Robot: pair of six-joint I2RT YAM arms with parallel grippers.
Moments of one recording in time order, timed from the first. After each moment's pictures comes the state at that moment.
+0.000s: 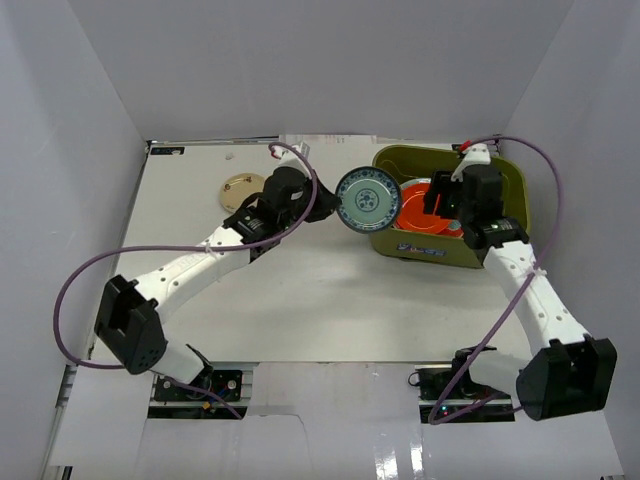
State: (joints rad) left arm -0.71 1.42 1.18 -0.10 -0.07 -0.77; right arm 0.24 1.21 0.99 -0.30 0.08 0.14
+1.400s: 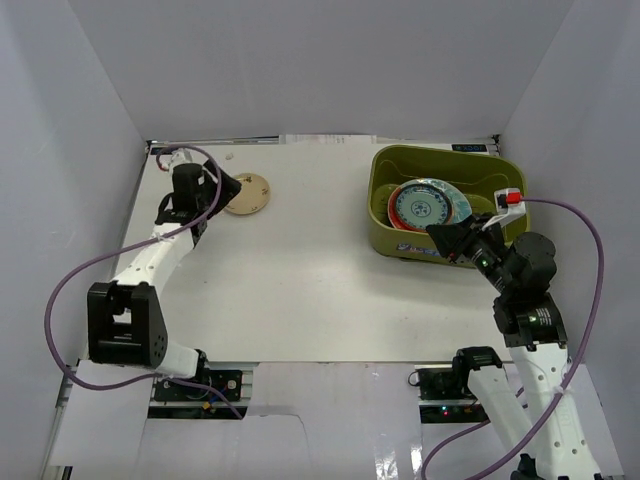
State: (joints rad) left arm -0.13 1.43 1.03 -0.05 -0.04 -0.73; right arm 0.13 0.55 0.78 -0.32 -0.39 0.44
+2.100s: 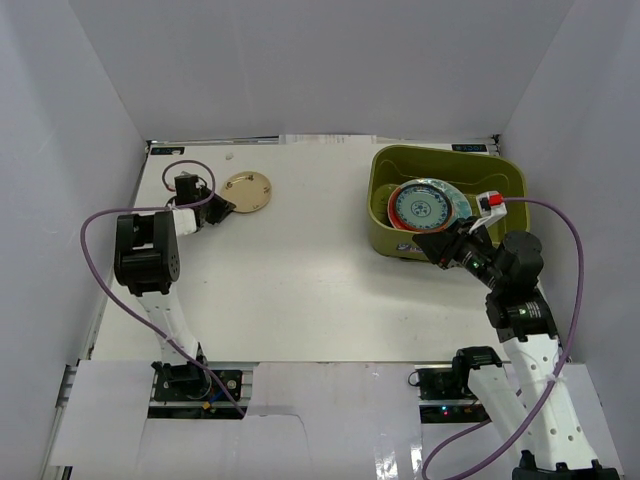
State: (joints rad) left arm 0.07 1.98 1.11 0.17 0.20 -0.86; right arm 0.13 0.59 0.69 -0.26 -0.54 0.44
